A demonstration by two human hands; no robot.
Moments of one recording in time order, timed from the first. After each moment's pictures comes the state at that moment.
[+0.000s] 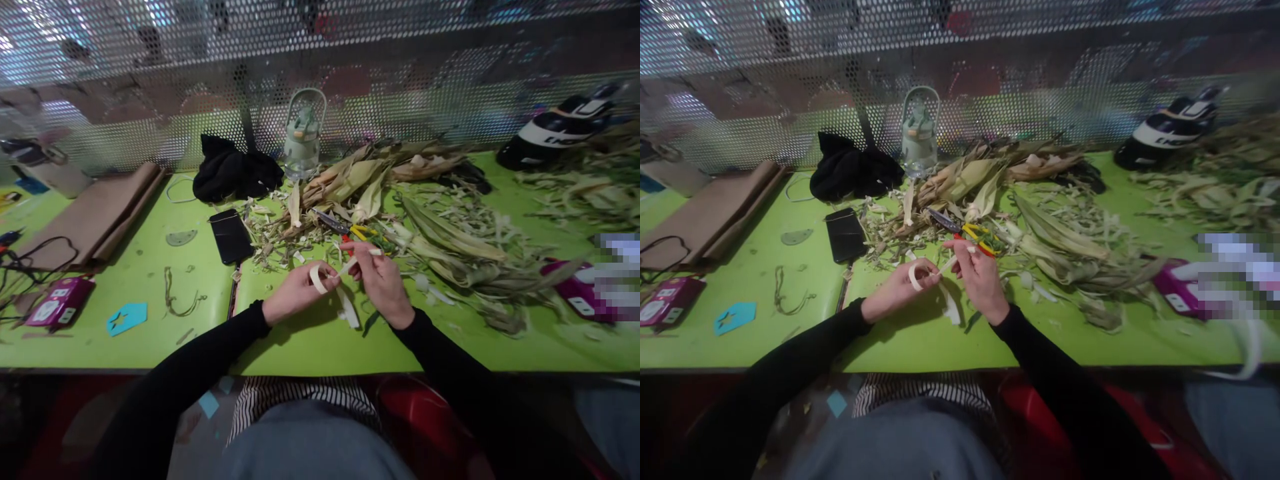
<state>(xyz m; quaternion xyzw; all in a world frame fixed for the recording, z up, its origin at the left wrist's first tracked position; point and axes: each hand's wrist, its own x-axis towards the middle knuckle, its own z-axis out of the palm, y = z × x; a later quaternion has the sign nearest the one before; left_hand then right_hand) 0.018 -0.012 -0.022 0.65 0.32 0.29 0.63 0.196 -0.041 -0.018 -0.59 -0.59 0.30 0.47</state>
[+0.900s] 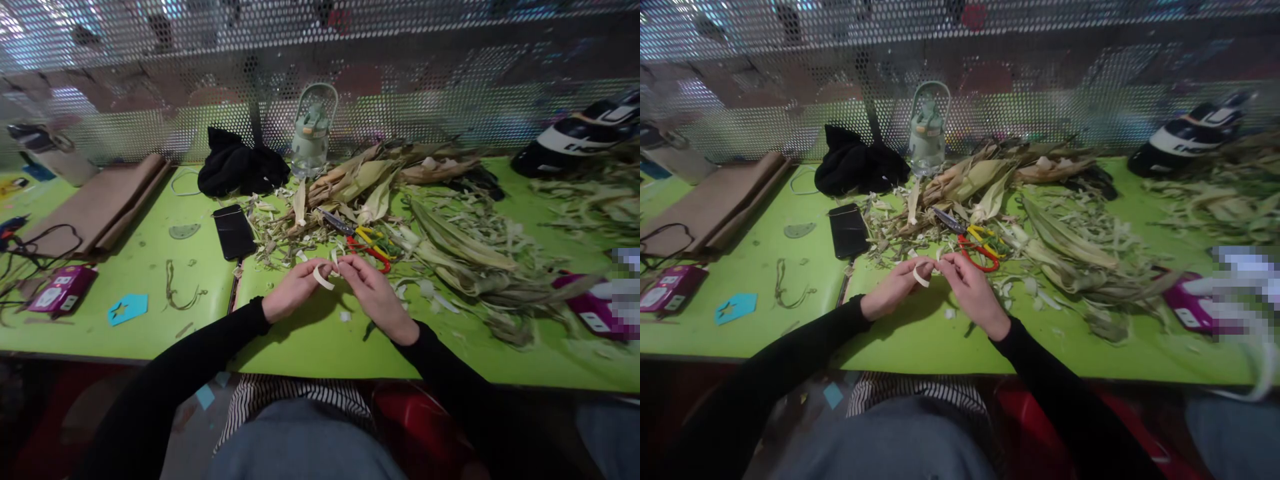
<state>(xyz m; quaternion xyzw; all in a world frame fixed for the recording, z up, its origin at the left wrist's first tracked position) 0.021 -0.012 -0.028 0.54 0.33 0.33 0.70 0.188 -0.047 -0.021 -0.57 -0.60 0.39 0.41</state>
